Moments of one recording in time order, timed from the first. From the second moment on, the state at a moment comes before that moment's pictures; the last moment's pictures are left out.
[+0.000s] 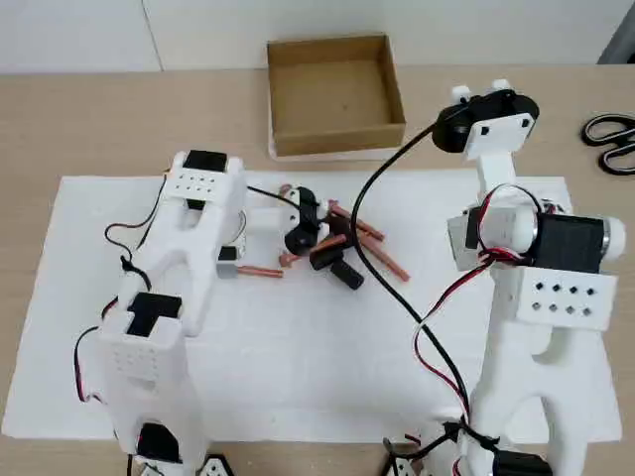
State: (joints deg) left arm 4.4 28.5 -8.5 91.4 -75.2; right arm 3.3 -26.6 1.1 96.1 18.1
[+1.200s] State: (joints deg) left arm 9.5 6.4 -13.4 99.4 35.6; right arm 3.3 -26.6 1.1 94.5 18.1
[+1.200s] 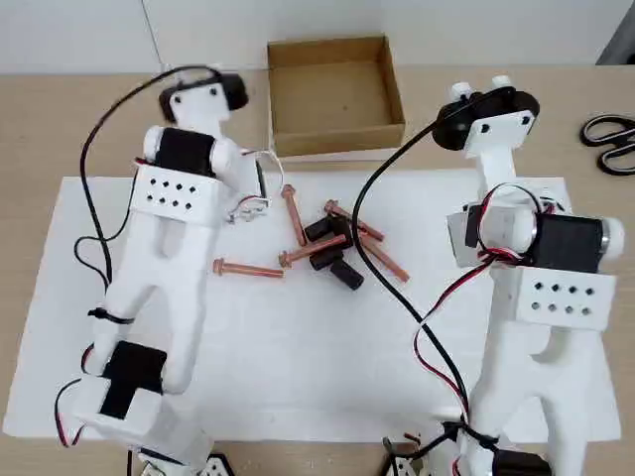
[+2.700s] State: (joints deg) left arm 3.3 23.3 1.3 88.2 67.3; right arm 3.3 -26.6 1.1 94.5 18.1
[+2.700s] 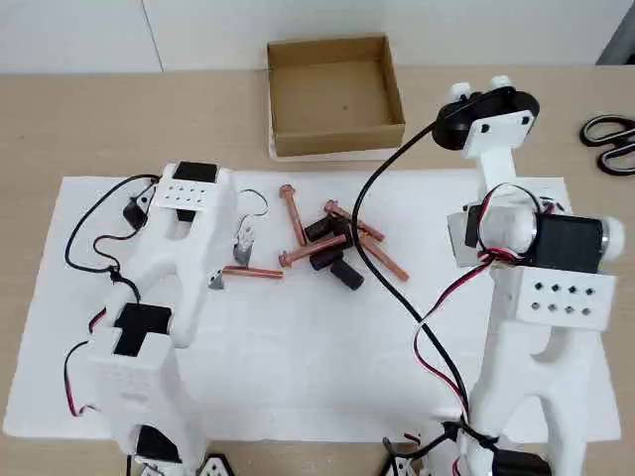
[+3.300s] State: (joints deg) left arm 3.7 24.7 0.8 87.0 69.2; right arm 3.3 -26.6 1.1 94.5 18.1
